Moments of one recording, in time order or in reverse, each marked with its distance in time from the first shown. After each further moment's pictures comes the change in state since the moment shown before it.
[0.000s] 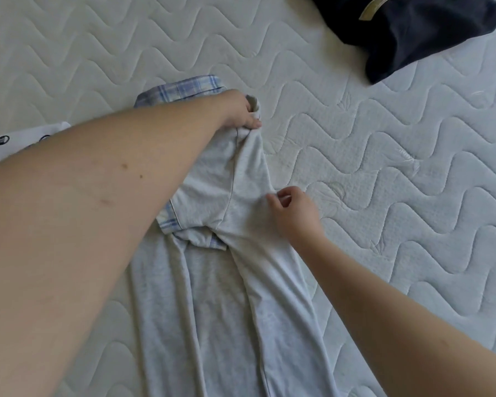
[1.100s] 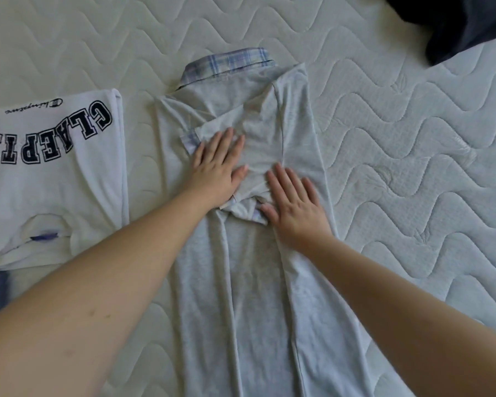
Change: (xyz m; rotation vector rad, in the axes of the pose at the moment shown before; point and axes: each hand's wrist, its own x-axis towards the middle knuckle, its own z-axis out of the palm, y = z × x) left_hand -0.132 -0.149 0.121 0.363 0.386 0.137; right_hand -0.024 0.021 0.070 -0.718 -0.001 -0.685
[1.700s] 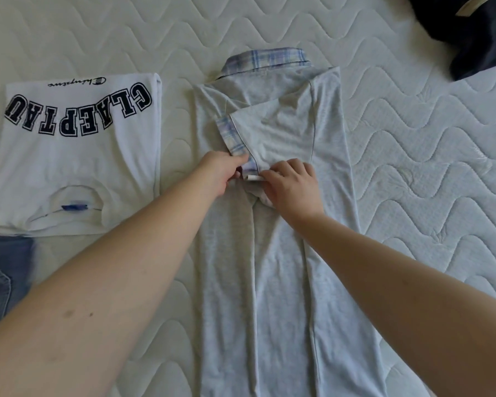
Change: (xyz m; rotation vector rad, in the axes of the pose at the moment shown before) left_hand -0.024 -0.017 -0.036 -1.387 -0.129 -0.924; right_hand 0.028 -0.070 -0.026 -0.100 0.370 -0.204
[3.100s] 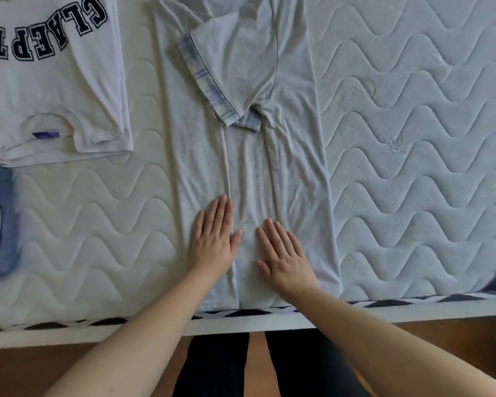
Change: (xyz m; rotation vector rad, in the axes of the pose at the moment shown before) left_hand -0.168 -0.293 0.014 1.246 0.192 0.859; right_hand -0.314 -0.053 -0.022 0.147 -0.588 0.117
